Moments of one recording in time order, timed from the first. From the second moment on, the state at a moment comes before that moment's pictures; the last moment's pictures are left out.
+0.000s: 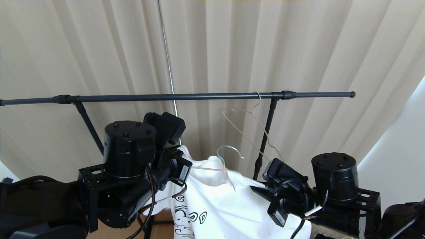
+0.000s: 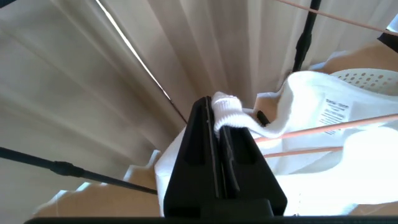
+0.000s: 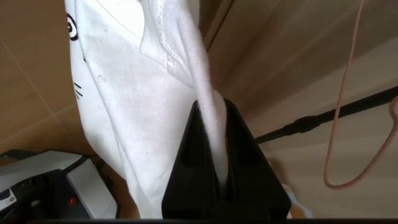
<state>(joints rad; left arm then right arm) -0.74 1.68 -0.71 -0.63 0.44 0.15 0.66 1.81 -0.47 -0.84 0.06 -0.32</state>
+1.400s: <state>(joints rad) -0.78 1.64 -0.70 -0.63 0.44 0.14 0.71 1.93 -0.49 -1.13 -0.06 -0.19</state>
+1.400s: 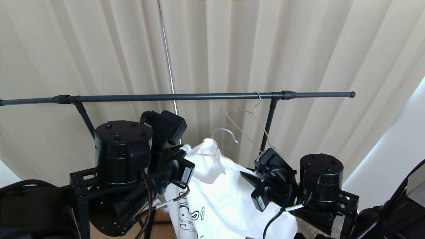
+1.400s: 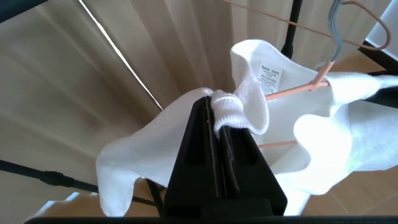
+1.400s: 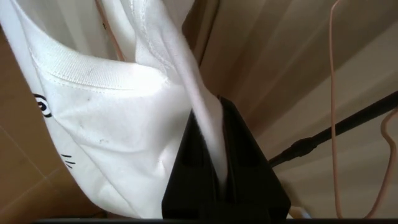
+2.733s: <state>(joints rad) -0.83 1.65 -0.68 -0.71 0.39 0.11 0.75 1.98 -0.51 -1.35 -0.15 -0.17</state>
